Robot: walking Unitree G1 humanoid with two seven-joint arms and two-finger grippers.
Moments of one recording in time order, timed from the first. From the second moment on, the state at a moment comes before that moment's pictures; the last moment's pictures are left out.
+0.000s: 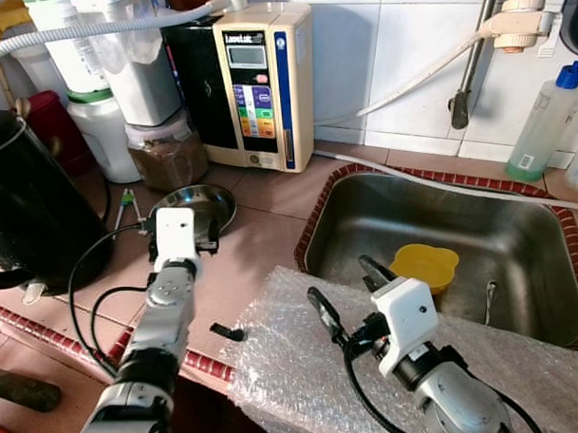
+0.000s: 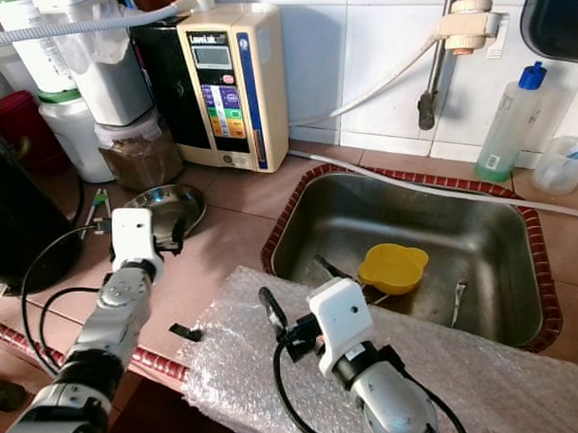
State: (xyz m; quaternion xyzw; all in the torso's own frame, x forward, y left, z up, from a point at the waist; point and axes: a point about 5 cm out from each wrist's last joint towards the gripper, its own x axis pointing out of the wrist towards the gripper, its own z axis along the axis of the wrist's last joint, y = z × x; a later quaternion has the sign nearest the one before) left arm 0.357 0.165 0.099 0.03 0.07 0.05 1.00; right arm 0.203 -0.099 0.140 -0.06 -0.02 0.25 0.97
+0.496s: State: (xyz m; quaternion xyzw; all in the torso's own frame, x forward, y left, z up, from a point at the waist) left arm 0.367 0.166 0.098 -0.08 0.12 0.12 0.98; right arm 0.186 -0.100 0.131 -0.03 0.02 0.29 0.96
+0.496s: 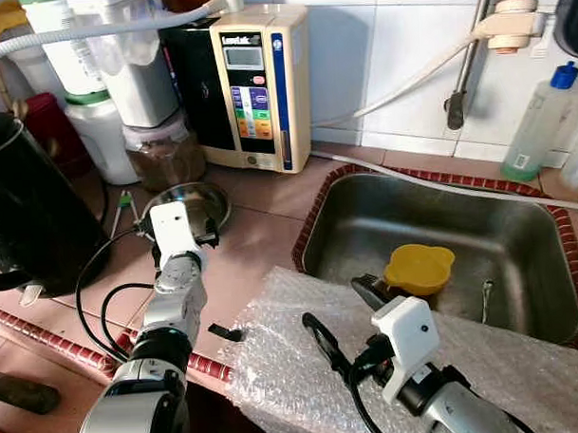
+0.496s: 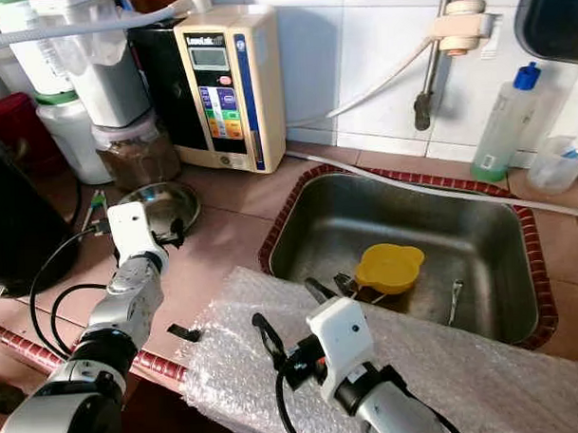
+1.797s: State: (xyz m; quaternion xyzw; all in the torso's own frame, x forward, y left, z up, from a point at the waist) left arm 0.349 0.163 0.096 0.03 0.20 -0.19 0.96; right arm 0.186 -0.102 0.132 -0.05 0.03 0.30 0.95
